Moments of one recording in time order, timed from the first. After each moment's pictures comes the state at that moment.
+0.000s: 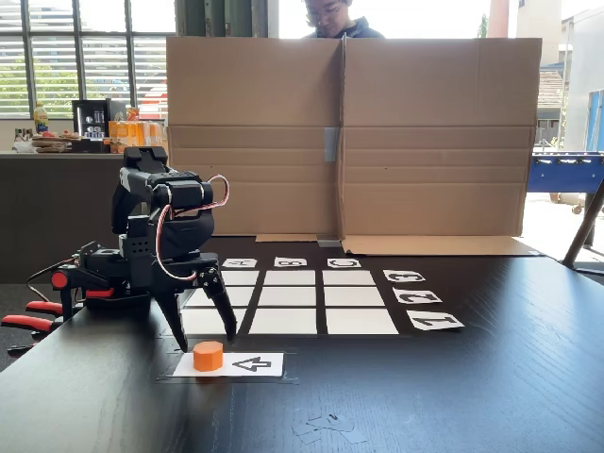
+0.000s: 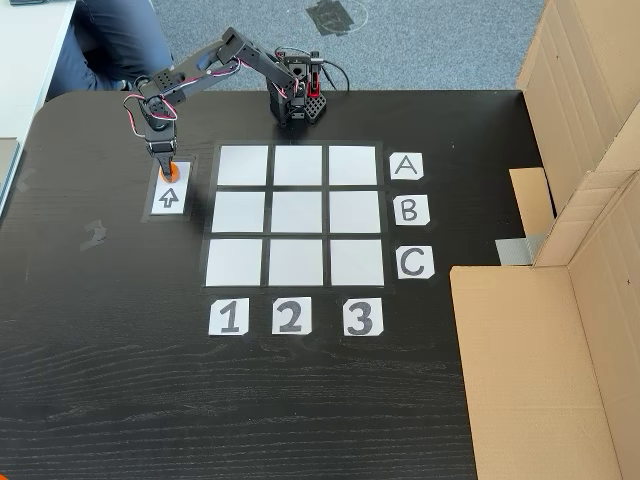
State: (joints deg) arm 54.4 49.7 54.1 87.6 18.2
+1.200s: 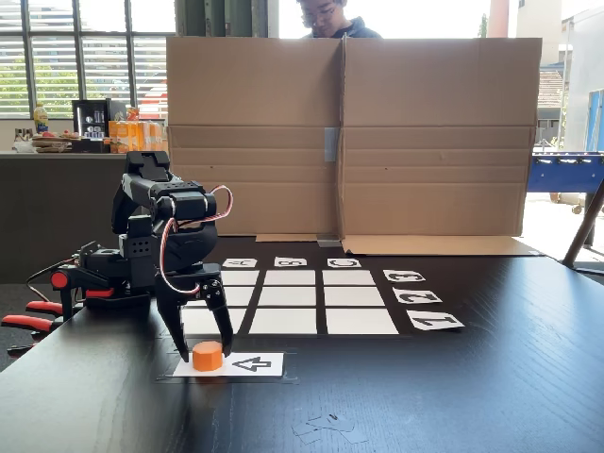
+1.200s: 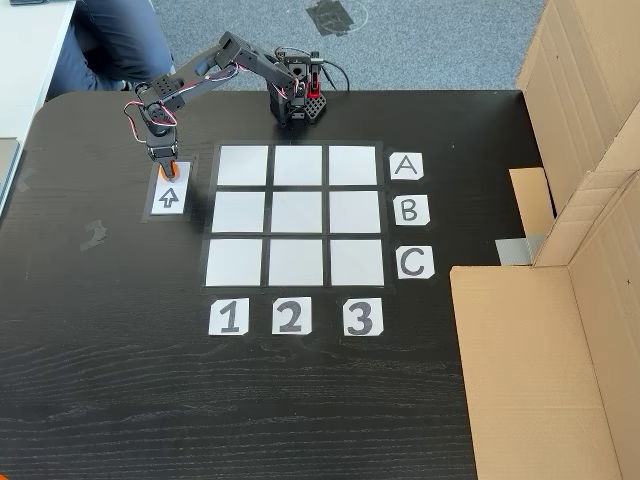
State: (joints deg) arm 54.1 46.5 52.7 87.6 17.8
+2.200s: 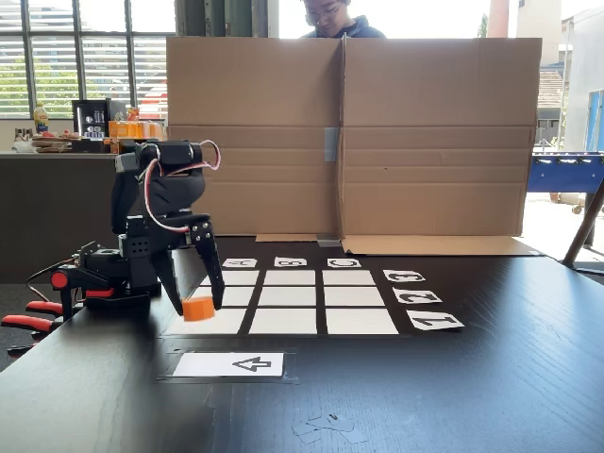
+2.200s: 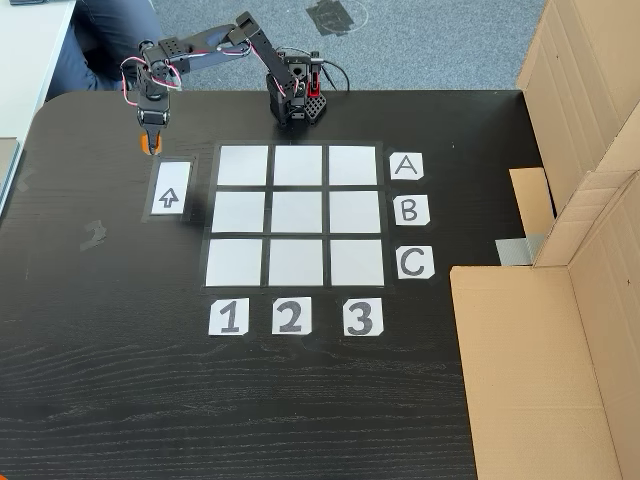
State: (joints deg) arm 56.0 69.8 58.6 88.9 17.6
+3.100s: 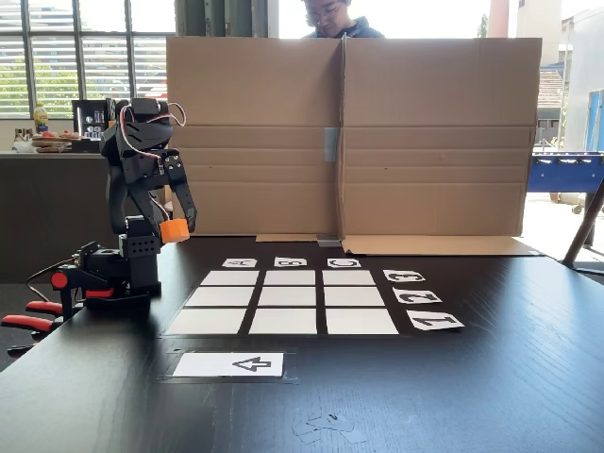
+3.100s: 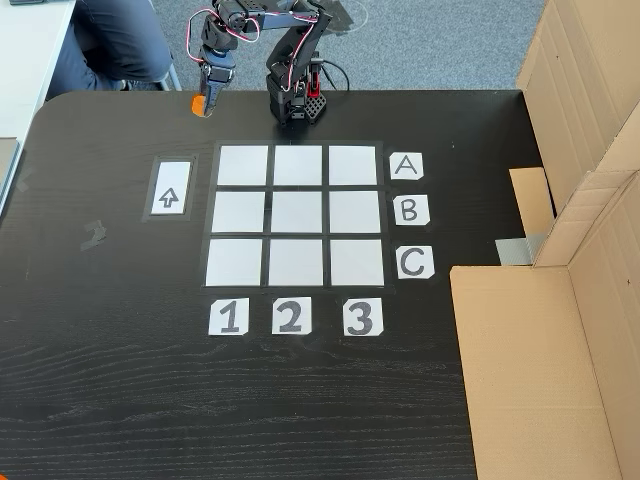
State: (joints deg) arm 53.0 129.2 110.8 89.4 9.9
